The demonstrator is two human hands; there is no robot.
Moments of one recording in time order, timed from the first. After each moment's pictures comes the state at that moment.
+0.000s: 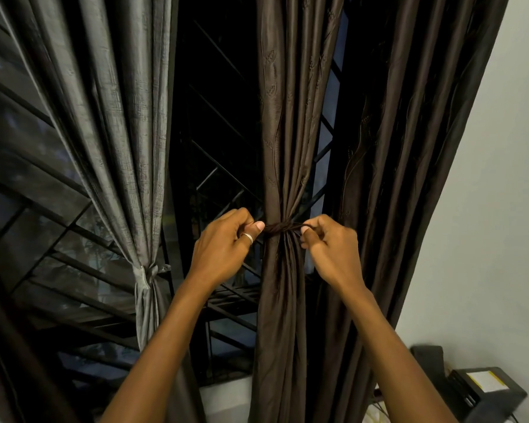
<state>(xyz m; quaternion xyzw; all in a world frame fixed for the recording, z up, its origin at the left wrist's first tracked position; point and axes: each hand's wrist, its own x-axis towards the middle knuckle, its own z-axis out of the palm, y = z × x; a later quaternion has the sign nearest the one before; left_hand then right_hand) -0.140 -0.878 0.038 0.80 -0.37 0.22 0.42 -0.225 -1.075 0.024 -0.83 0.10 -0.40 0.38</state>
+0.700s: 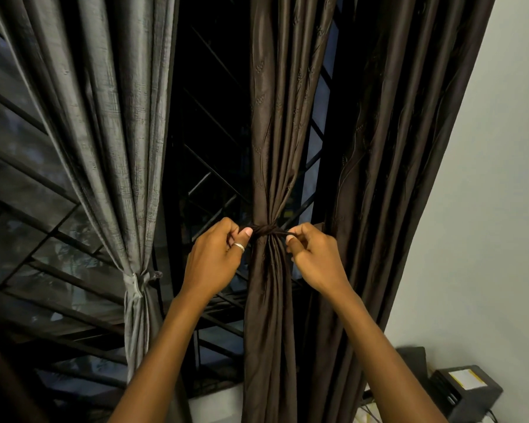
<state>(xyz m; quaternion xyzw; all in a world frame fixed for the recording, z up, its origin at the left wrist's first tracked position) -0.125 -0.873 0.018 0.78 -0.35 0.21 0.48 -0.219 -1.054 0.027 -0.85 0.09 -0.34 0.38</state>
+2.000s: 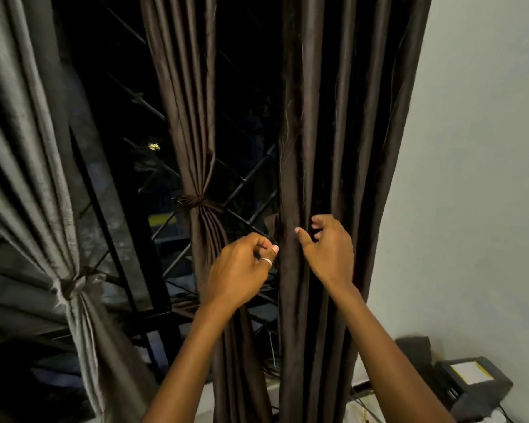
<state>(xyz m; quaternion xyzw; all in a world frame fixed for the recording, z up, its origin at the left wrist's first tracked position) -0.189 -1.033 -0.001 0.85 -0.31 0.12 0.41 -0.224 -1.217 -0.016 -0.82 0.20 -0.44 0.31</state>
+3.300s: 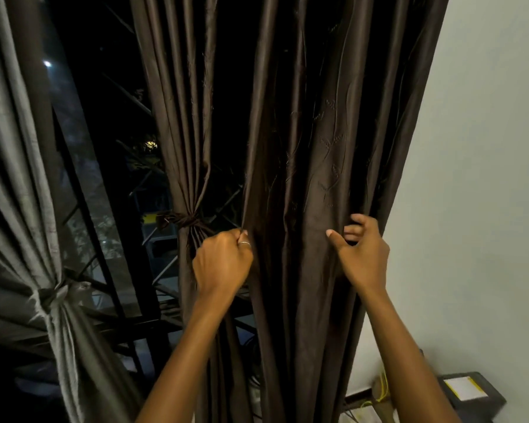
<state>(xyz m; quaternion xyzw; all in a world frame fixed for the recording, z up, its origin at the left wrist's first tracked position) -0.167 -1.047 0.023 0.89 -0.16 0.23 0.36 -0.244 -1.264 0.007 -0.76 0.25 -0.44 0.41</state>
